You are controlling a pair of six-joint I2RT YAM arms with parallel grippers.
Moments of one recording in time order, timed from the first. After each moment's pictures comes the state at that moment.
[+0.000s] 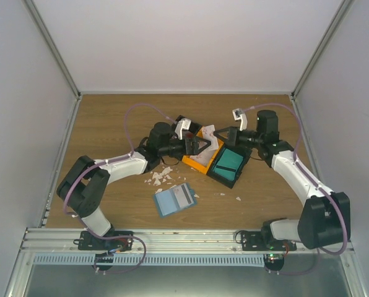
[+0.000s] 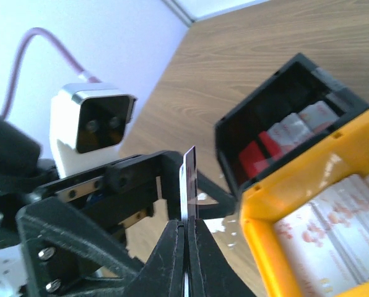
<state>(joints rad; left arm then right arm) -0.63 1.66 0.93 0.41 0.53 -0.73 0.21 1.32 0.93 -0.14 -0.80 0.39</state>
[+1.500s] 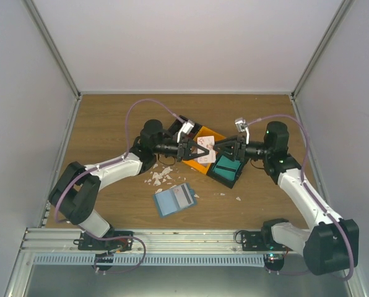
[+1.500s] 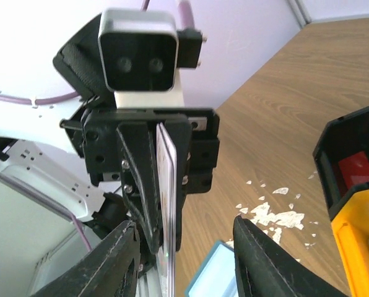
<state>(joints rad) -0.62 1.57 0.90 0.62 1.04 -0.69 0.18 1.11 0.76 0.04 -1.15 0.39</state>
